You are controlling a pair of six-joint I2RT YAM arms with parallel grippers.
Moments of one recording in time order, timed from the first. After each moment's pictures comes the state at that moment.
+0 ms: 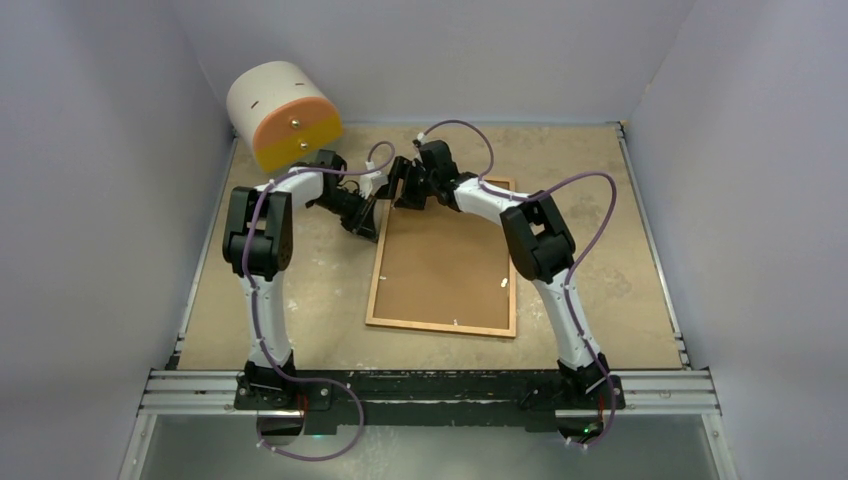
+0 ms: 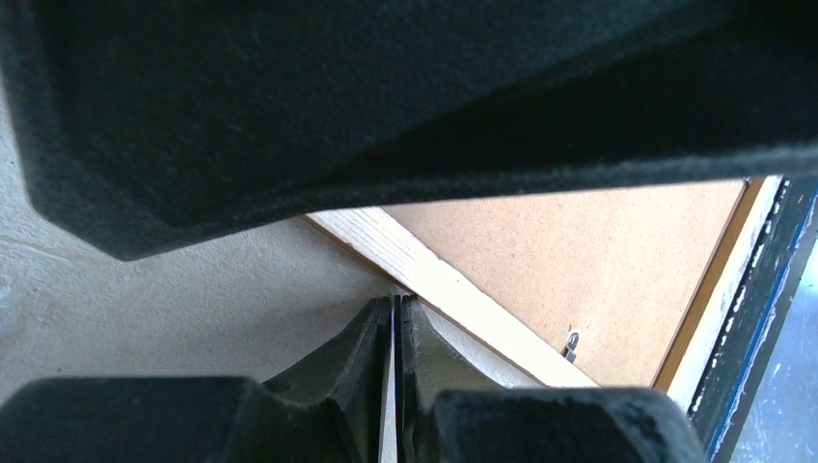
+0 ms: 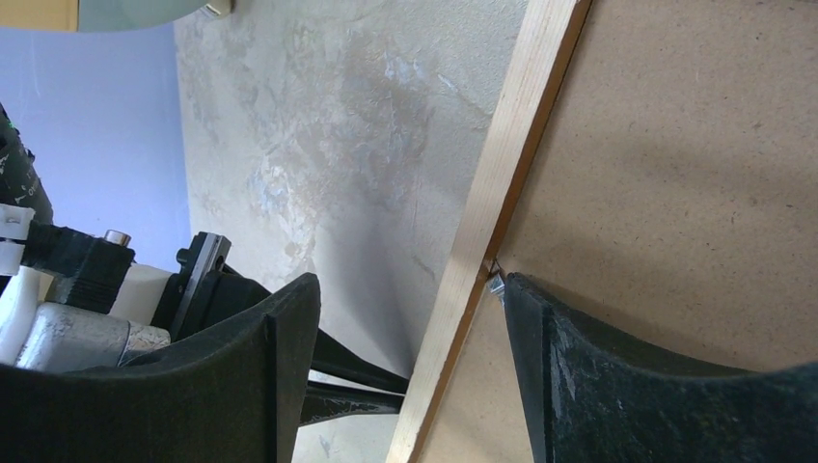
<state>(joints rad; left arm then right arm) -0.15 2.15 1.51 -0.75 0.82 0.56 0.57 2.37 1.79 -0.04 -0.40 0.81</state>
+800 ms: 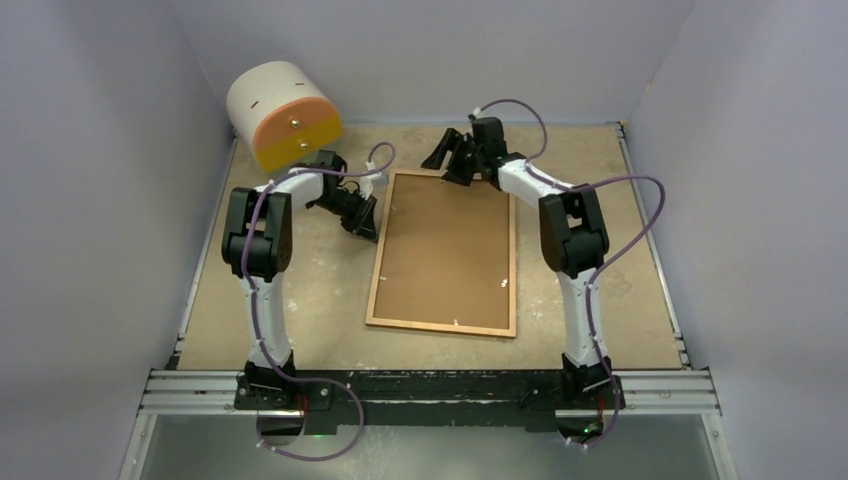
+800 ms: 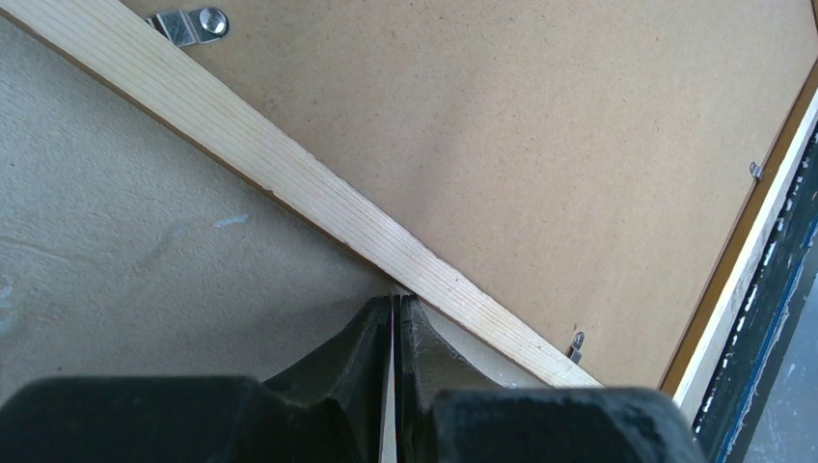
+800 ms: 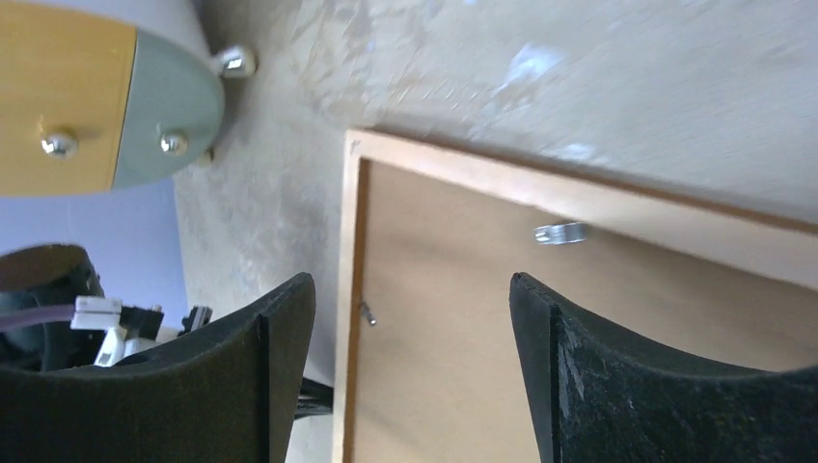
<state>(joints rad) -0.15 2.14 1.49 -0.74 0.81 0.57 0.38 2.27 1.74 -0.10 -0.39 0.77</state>
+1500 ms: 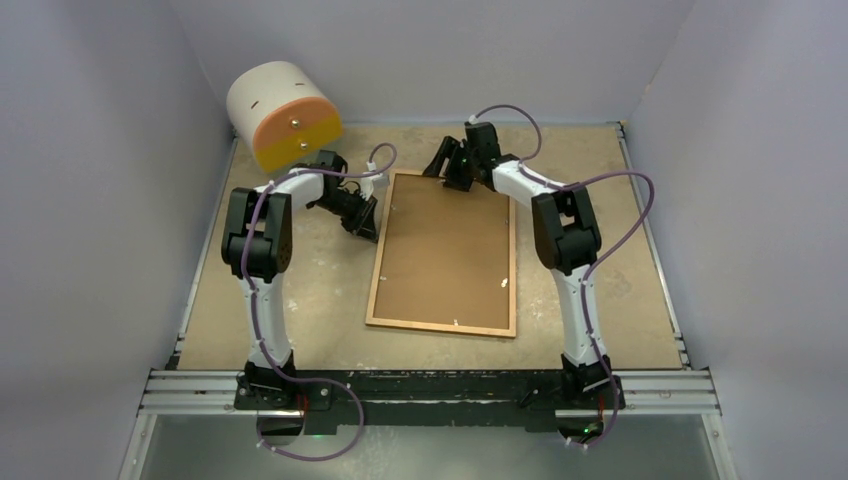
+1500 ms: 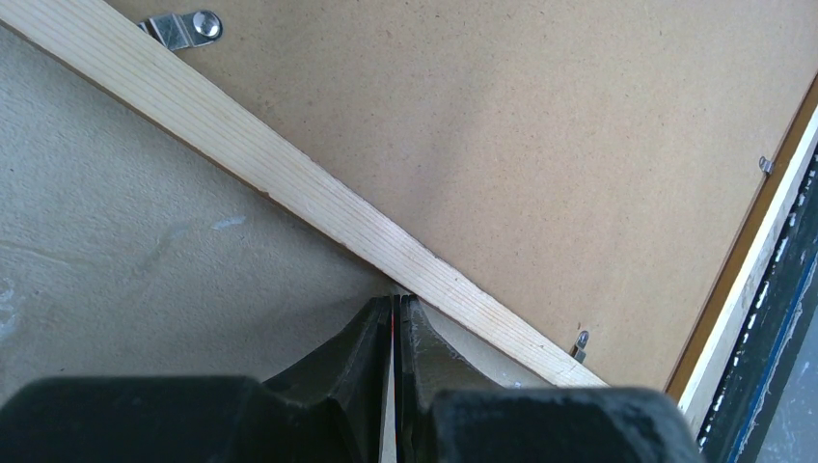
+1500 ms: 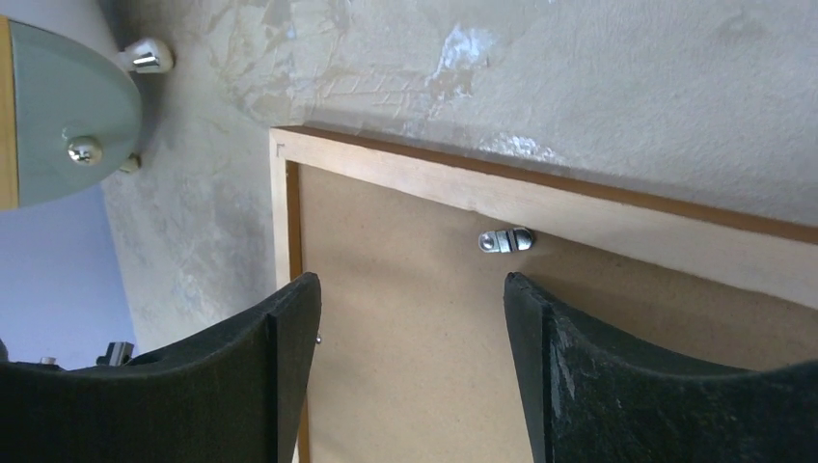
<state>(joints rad) -0.16 2.13 1.48 -0.73 0.80 0.59 0.37 2.31 1.77 -0.17 -0.31 0.73</state>
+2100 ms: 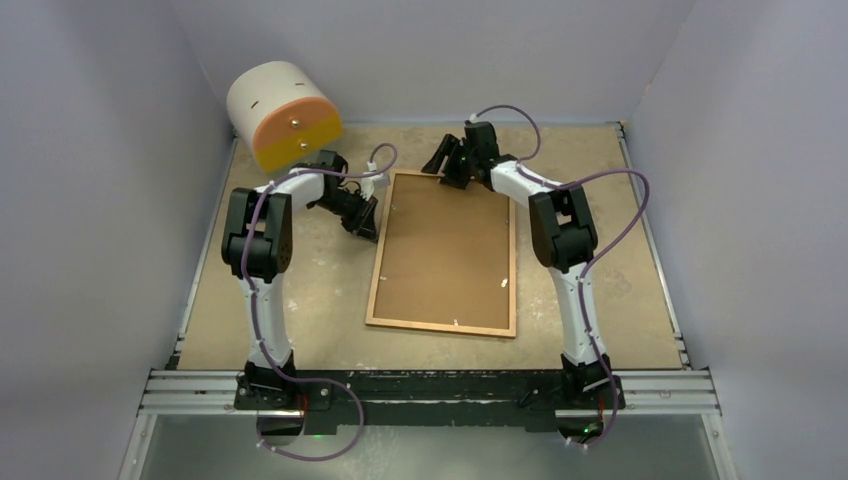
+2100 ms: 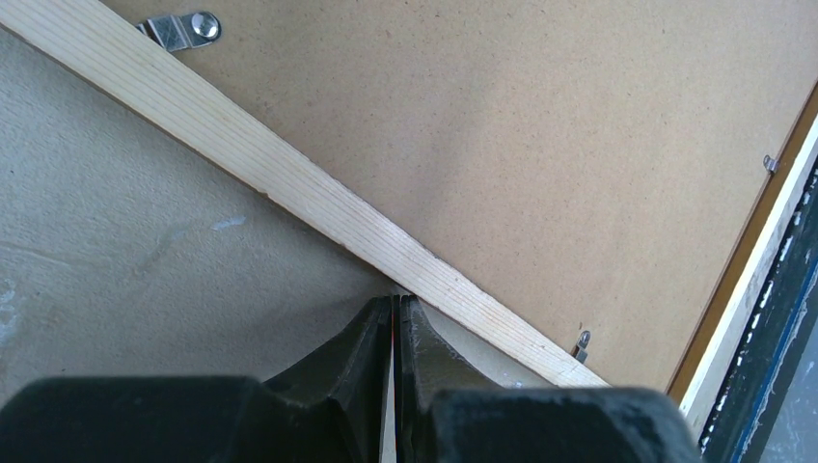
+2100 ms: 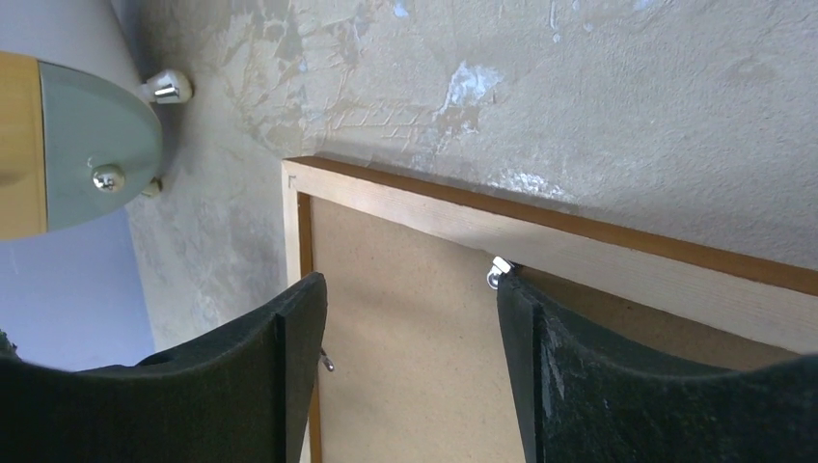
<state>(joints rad) -0.16 2.13 1.48 -0.73 0.79 0.59 0.36 2.36 1.82 -0.13 -0.30 0.77</state>
